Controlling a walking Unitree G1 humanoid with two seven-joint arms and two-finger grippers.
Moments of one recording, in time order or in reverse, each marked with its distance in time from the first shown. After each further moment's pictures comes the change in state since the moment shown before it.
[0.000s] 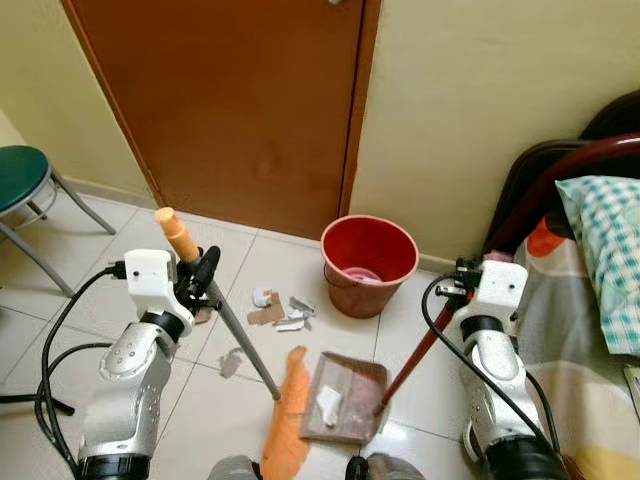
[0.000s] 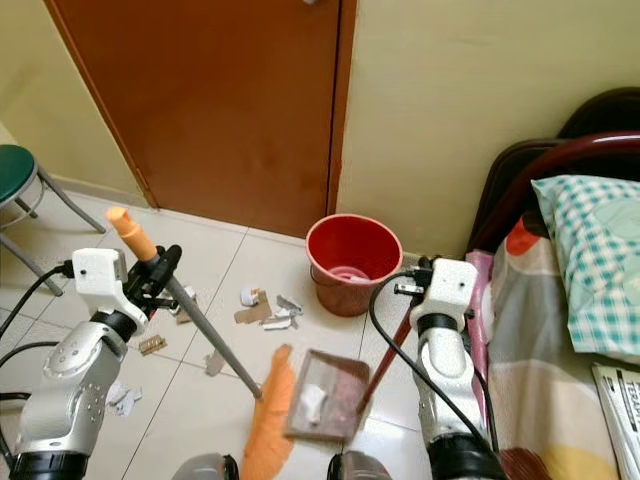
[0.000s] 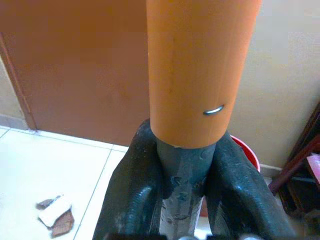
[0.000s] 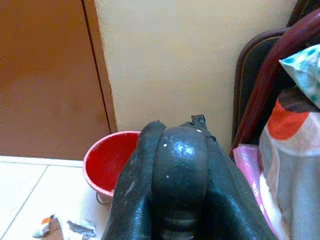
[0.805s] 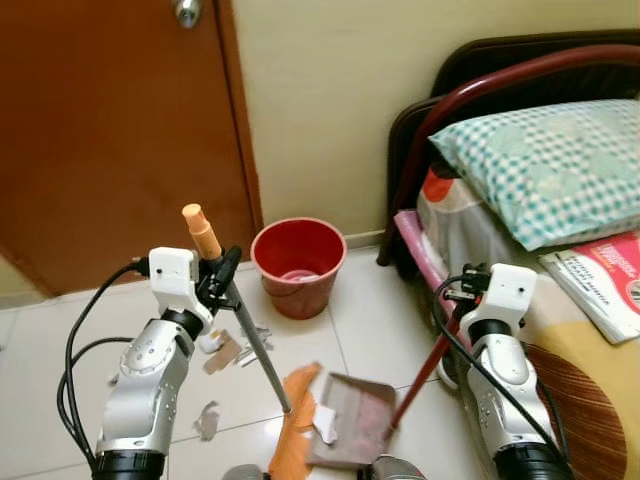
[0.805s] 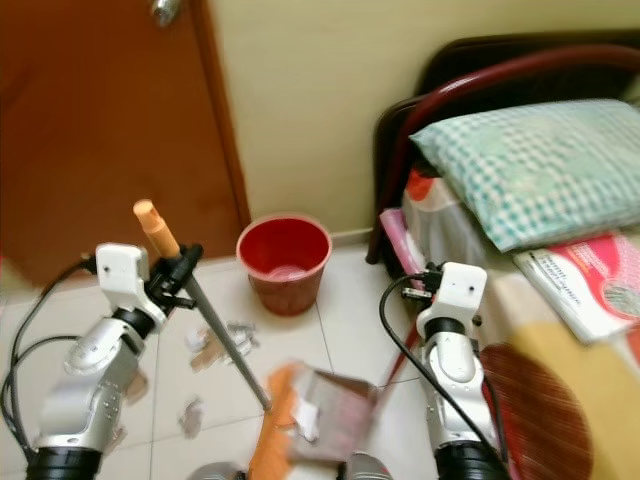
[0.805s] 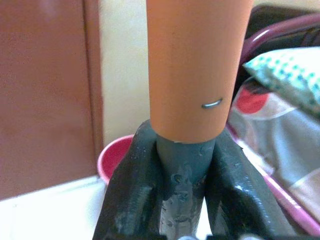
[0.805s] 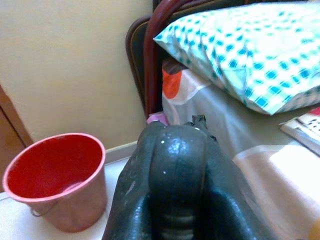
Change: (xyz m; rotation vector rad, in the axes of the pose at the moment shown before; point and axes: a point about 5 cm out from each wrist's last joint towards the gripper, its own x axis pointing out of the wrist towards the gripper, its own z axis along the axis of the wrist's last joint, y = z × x) left arm 0.010 -0.019 0.001 0.006 -0.013 -0.073; right arm -0.002 -0.005 0.000 -0.004 0.037 0.000
